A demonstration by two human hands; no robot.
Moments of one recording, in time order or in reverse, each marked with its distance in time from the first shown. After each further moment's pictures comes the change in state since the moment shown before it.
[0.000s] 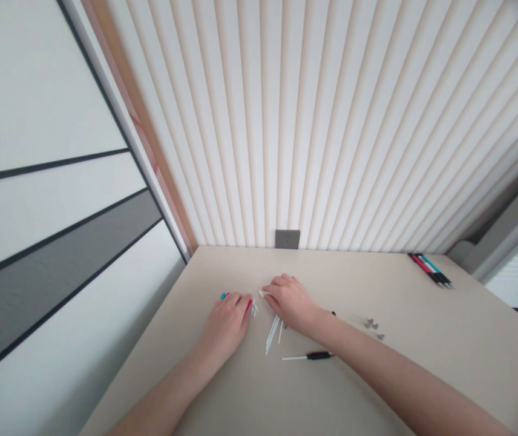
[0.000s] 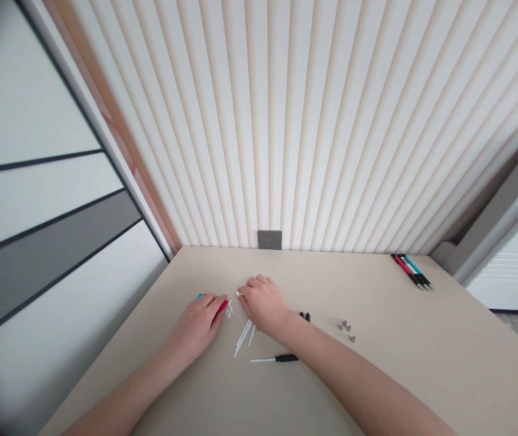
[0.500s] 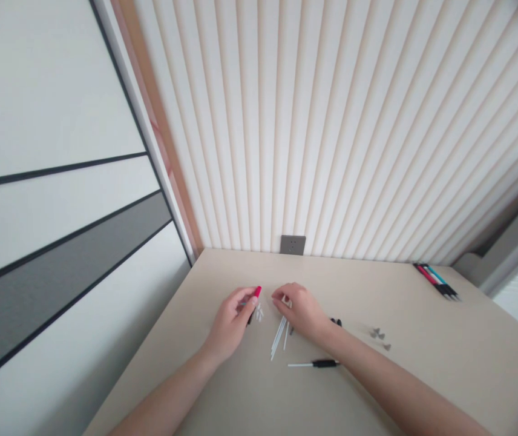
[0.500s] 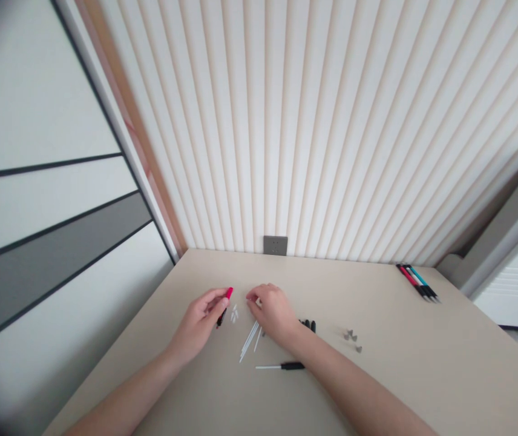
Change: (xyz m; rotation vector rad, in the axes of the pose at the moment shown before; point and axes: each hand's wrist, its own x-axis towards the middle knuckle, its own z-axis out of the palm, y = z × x) left_hand 0.001 0.003 -0.012 -0.922 0.177 -0.173; right_hand -0.005 0.007 0.014 0.329 0.129 0.100
